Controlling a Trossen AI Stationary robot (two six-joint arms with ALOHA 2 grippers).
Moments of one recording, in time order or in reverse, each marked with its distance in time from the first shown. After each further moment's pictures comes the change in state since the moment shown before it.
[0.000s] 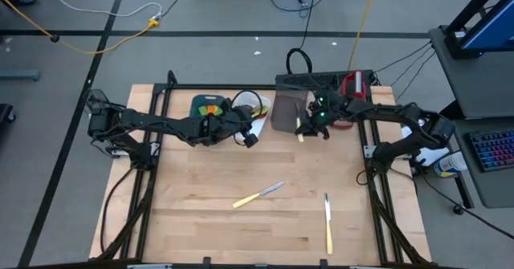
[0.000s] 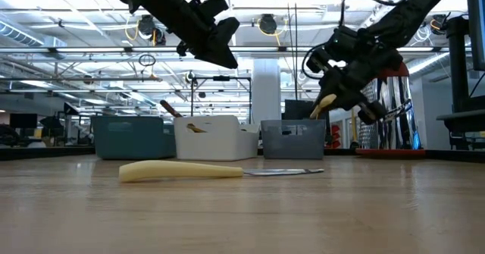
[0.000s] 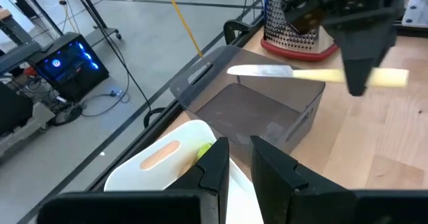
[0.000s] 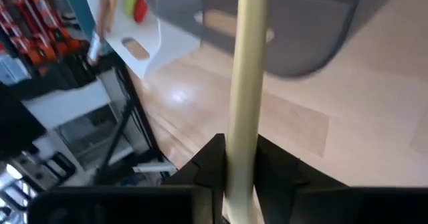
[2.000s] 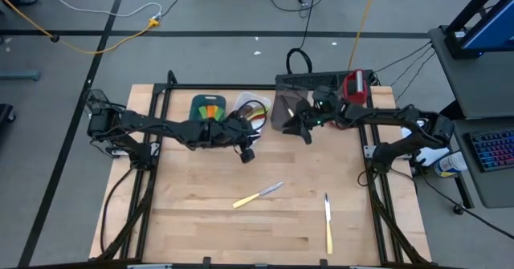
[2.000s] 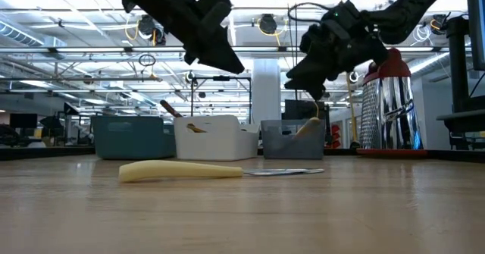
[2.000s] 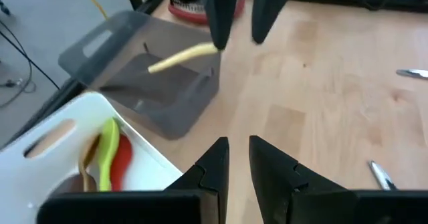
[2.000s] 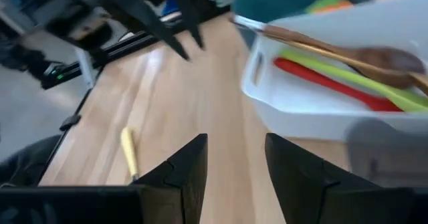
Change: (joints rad) left arm -0.050 0.000 0.000 -0.099 0.285 -0.056; right arm 0.137 -0.004 0.000 0.380 0.084 -1.087
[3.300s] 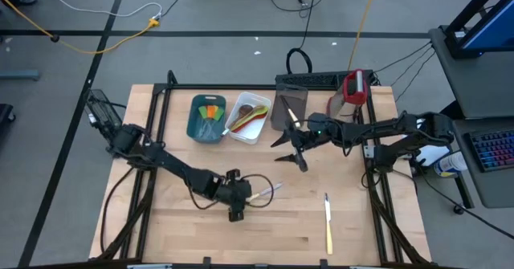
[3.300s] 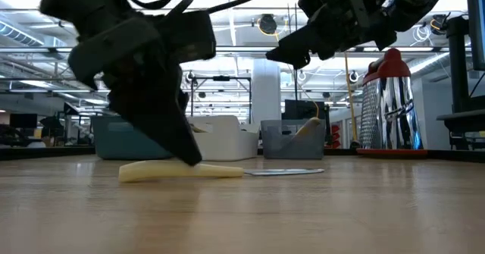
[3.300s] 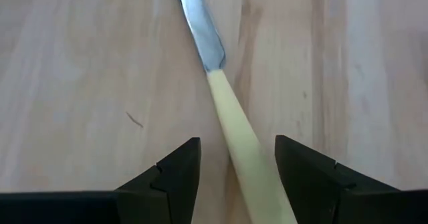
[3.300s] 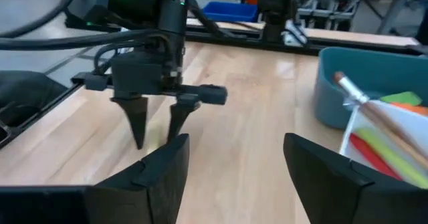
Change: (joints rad) left arm -0.443 0.311 0.000 -0.077 0.034 -0.340; right arm 0.369 0.000 -0.021 0.187 0.243 -0.259
